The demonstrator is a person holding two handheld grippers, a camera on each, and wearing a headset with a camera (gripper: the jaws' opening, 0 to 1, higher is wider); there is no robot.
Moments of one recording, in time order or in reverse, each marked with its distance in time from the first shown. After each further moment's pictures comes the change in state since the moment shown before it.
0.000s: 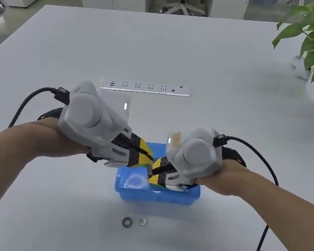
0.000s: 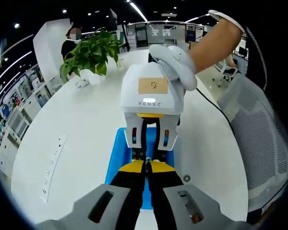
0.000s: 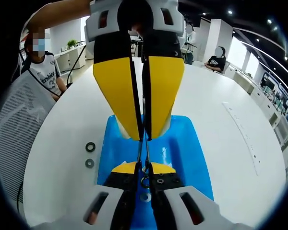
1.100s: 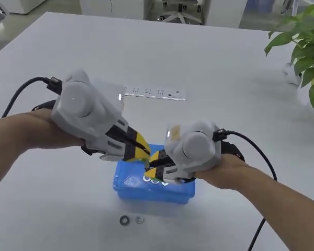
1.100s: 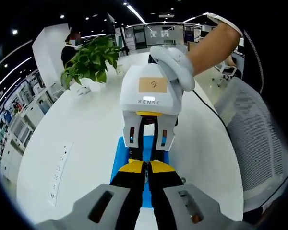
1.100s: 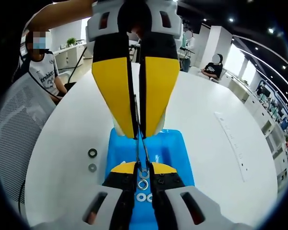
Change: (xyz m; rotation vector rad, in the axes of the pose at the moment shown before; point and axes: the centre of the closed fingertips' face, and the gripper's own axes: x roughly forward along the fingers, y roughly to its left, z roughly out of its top) left arm -0.024 -0.007 0.023 0.040 -0.013 0.018; right arm -0.024 -0.001 0.023 -0.050 -0.018 -0.061
